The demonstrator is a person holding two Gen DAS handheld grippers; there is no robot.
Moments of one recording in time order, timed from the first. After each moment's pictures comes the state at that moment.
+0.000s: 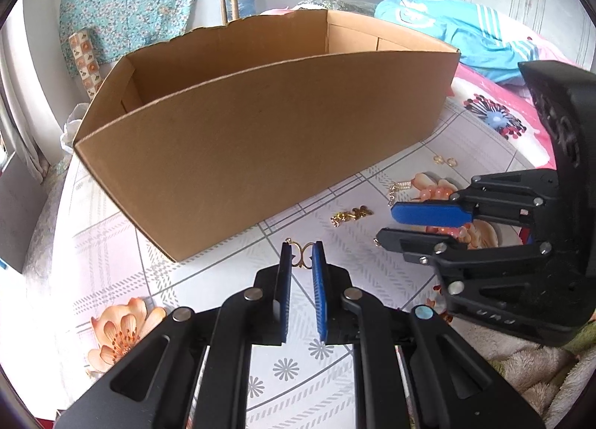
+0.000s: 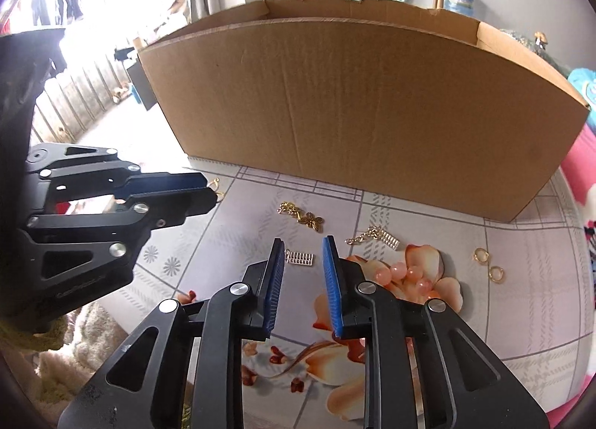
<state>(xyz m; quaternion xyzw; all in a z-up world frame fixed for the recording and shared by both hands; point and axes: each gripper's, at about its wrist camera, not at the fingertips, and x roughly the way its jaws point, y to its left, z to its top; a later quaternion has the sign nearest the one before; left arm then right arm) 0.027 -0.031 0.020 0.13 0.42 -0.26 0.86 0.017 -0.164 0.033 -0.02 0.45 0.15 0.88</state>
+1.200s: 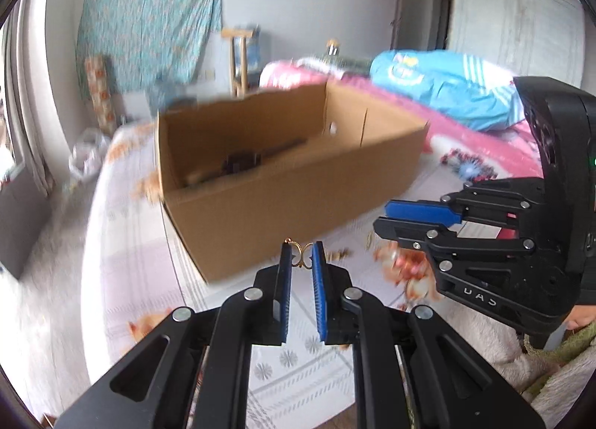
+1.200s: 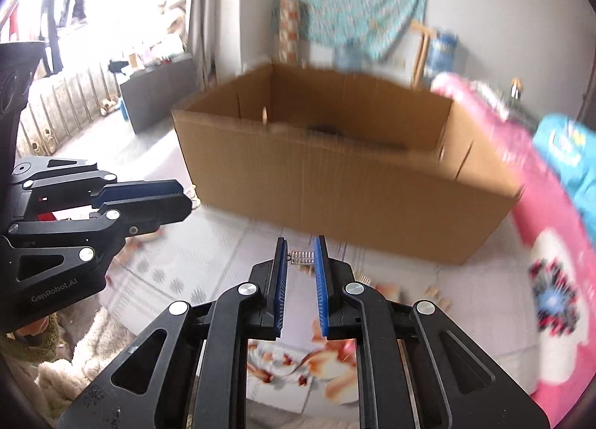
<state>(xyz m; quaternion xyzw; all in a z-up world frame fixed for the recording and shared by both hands) -0.013 -0.003 0.088 0.10 0.32 -0.27 0.90 -0.019 -0.149 0.118 -0.06 0.35 0.12 0.93</state>
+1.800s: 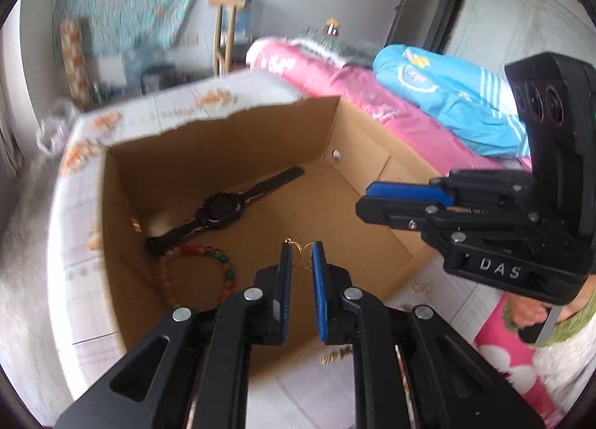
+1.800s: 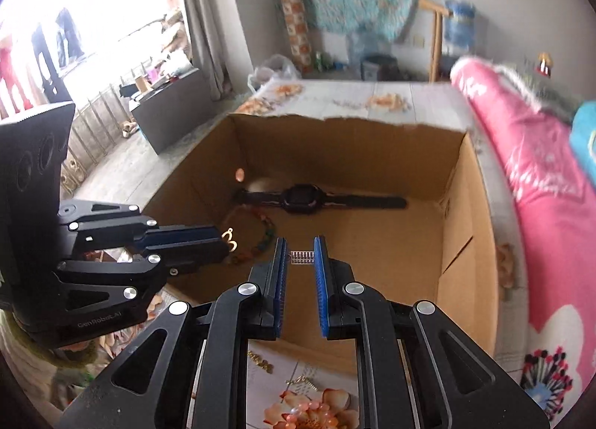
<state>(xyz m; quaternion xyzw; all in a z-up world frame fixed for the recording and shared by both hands) 0.134 -0.050 0.106 0.05 0.43 -0.30 0.85 0.119 -0.199 0.137 0.03 0.43 0.18 0.88</state>
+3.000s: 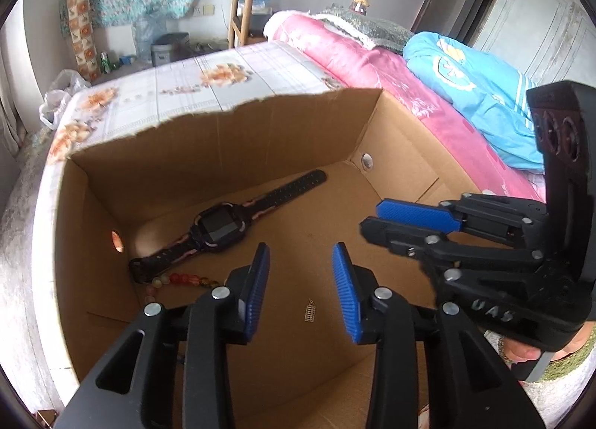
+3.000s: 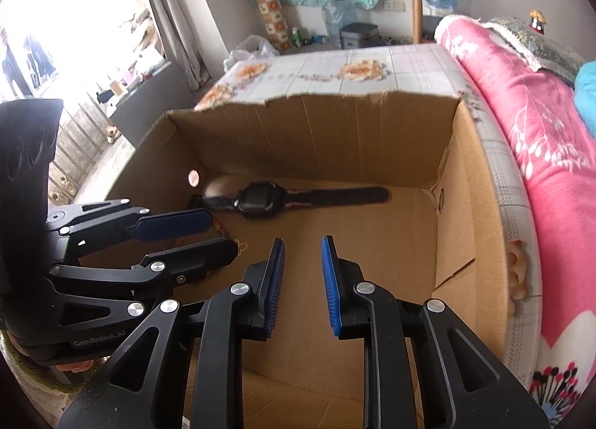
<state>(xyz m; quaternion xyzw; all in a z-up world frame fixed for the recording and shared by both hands) 0.187 -0.077 0.092 0.05 0.47 -0.26 0.84 0.167 -0.218 0.106 0.06 0.46 0.16 0.87</state>
